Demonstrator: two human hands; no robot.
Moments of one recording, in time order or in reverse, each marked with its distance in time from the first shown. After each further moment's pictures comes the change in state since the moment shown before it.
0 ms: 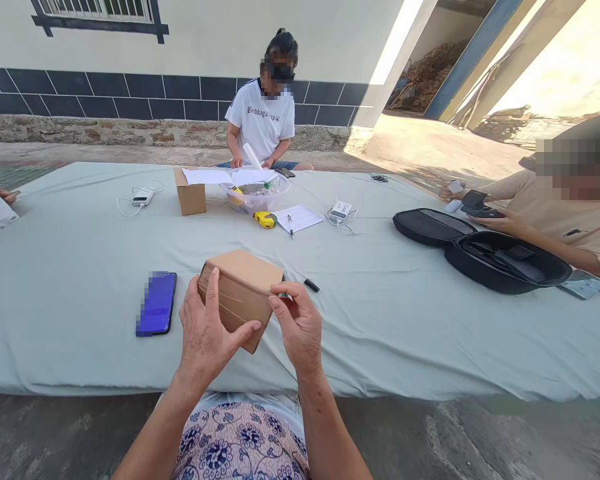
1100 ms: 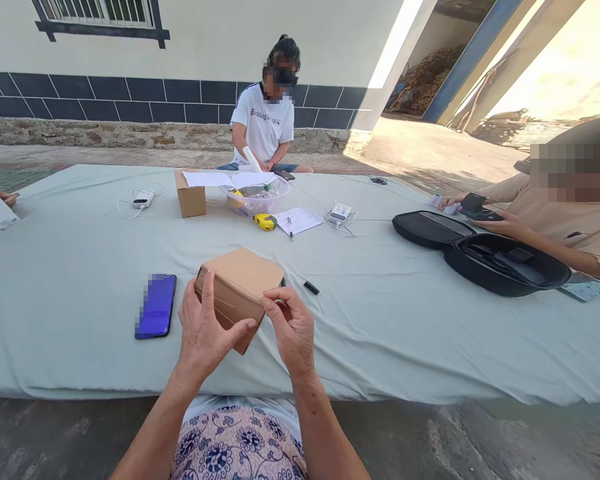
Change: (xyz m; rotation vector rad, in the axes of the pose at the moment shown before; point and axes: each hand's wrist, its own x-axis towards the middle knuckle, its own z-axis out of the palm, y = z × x) left_hand 0.006 -0.010 0.003 -0.065 -0.012 -0.003; right_hand -0.002 0.005 0.010 0.049 0.001 0.070
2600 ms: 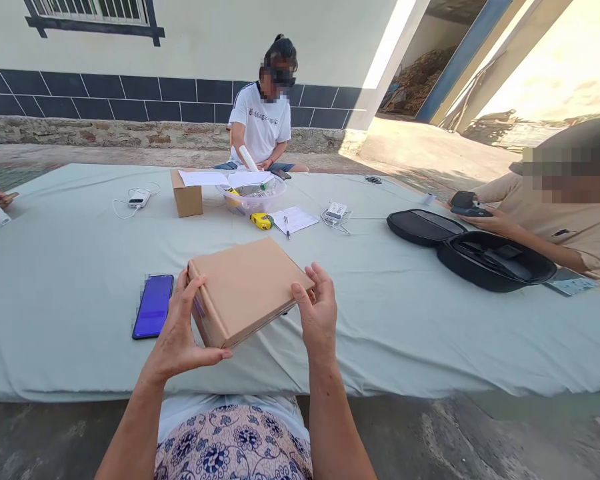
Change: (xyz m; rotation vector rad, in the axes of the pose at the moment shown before) left_hand 0.004 -0.044 -0.035 -0.265 -0.189 0.228; right_hand 0.022 0.022 -0.043 -0.214 0.257 0.180
